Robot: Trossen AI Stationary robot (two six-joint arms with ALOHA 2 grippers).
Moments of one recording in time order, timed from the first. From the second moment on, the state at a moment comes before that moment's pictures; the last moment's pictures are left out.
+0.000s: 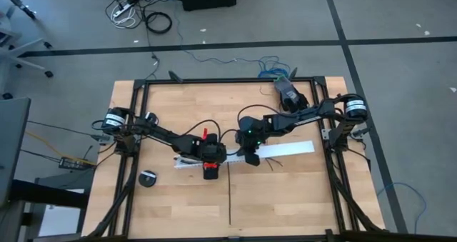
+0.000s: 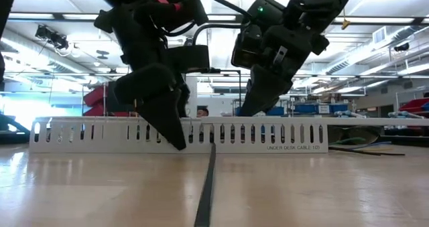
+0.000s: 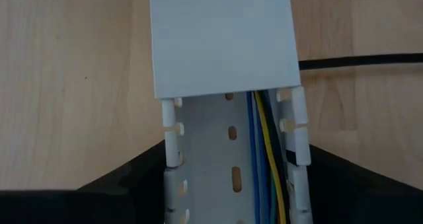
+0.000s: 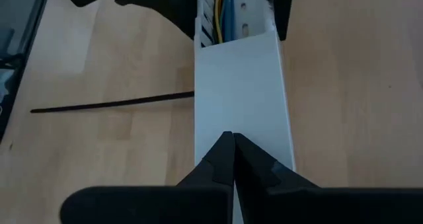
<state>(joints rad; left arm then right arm) -0.17 1.81 1.04 -0.31 -0.19 -0.14 -0.04 1.78 0.97 -0.11 -0.33 0.12</state>
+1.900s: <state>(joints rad) -0.17 1.81 1.04 -0.28 -0.18 -0.15 -0.07 1.85 0.97 0.02 -0.46 0.05</state>
